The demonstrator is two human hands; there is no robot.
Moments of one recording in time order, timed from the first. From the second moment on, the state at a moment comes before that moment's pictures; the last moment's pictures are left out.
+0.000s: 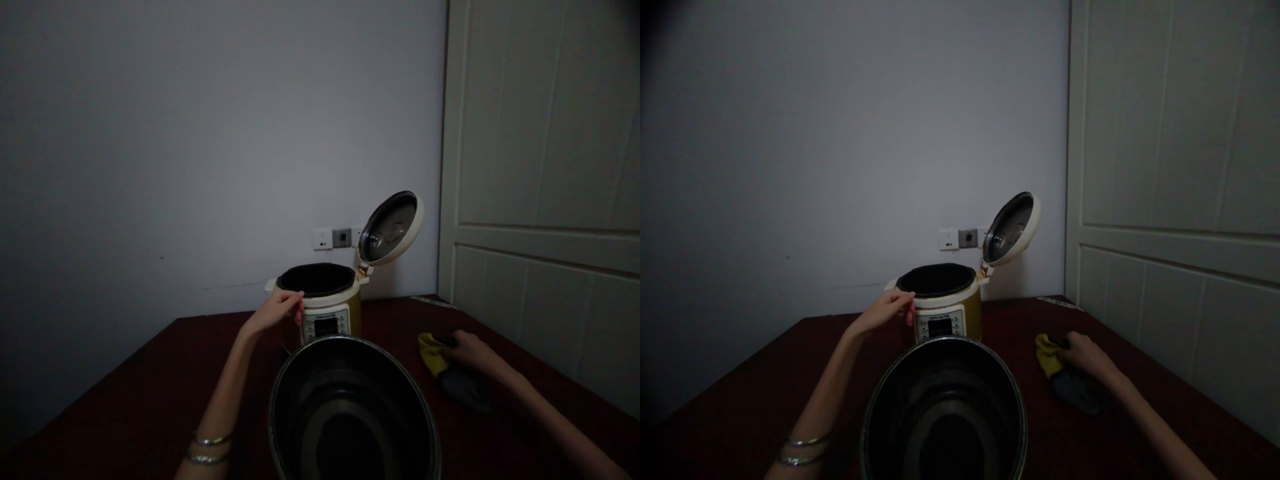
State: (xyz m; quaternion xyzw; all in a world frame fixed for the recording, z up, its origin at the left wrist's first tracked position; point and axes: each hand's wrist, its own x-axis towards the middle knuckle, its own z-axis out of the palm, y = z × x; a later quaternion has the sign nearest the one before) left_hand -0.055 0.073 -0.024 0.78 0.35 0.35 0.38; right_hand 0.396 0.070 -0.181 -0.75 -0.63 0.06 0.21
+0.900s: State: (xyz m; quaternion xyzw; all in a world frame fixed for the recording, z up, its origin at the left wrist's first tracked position) left_hand 0.002 0.000 -0.013 0.68 0.29 0.49 0.47; right_hand 0.193 -0.011 0.004 -0.29 -0.80 0.18 0.49
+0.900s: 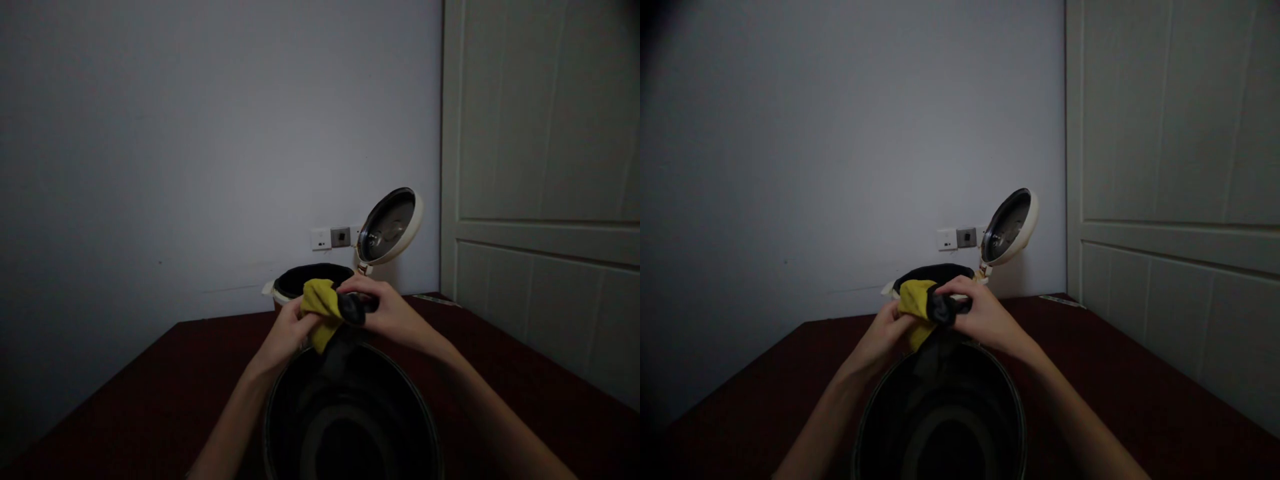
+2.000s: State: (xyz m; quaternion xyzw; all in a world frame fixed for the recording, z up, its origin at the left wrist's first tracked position) left_hand -0.016 0.000 -0.008 0.81 0.32 0.28 0.40; right_hand 0.215 -0.017 -0.001 -0.34 -0.77 0.15 0.52
